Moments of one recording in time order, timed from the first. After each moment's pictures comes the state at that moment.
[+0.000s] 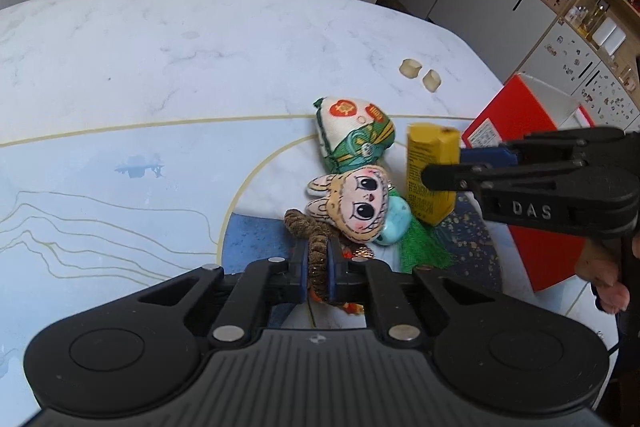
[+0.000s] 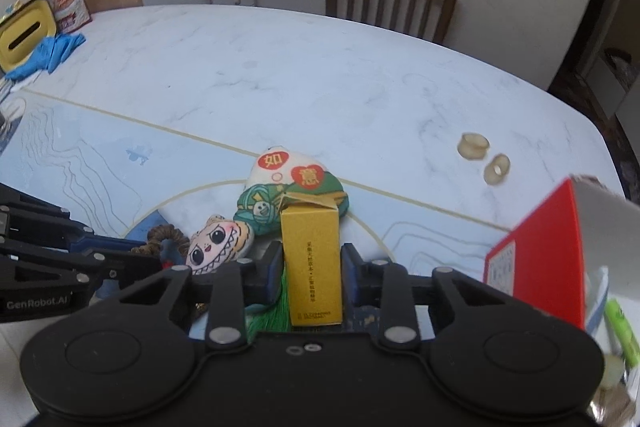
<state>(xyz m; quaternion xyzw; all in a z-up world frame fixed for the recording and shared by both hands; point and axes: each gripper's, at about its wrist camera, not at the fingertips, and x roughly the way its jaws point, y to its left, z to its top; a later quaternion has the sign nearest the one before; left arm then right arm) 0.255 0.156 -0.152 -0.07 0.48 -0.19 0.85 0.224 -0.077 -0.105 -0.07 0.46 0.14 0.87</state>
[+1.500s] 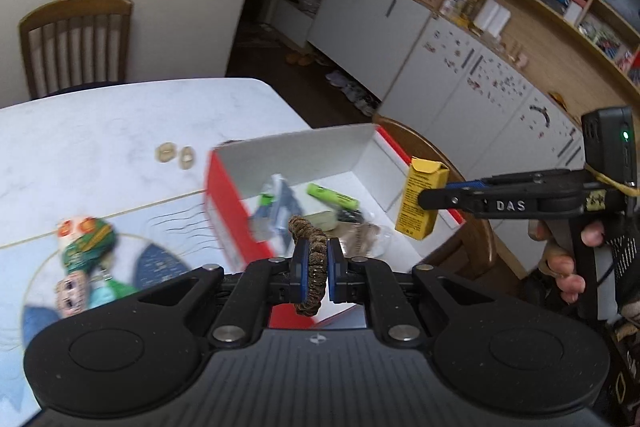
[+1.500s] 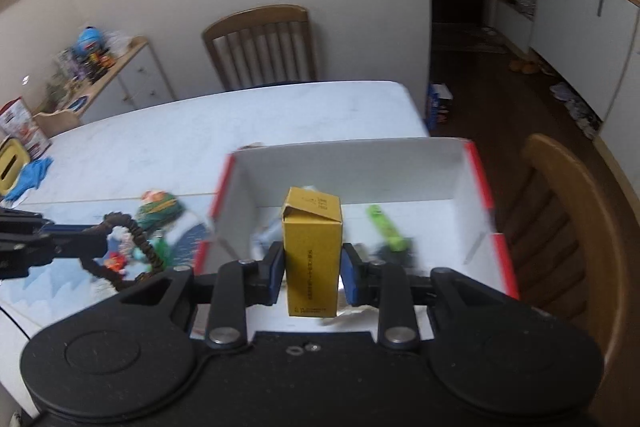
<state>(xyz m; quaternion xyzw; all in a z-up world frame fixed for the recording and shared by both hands) 0.194 -0.050 -0.017 -0.03 0.41 -0.34 0.85 0.111 -0.341 0.006 0.07 0.42 0.04 0.90</state>
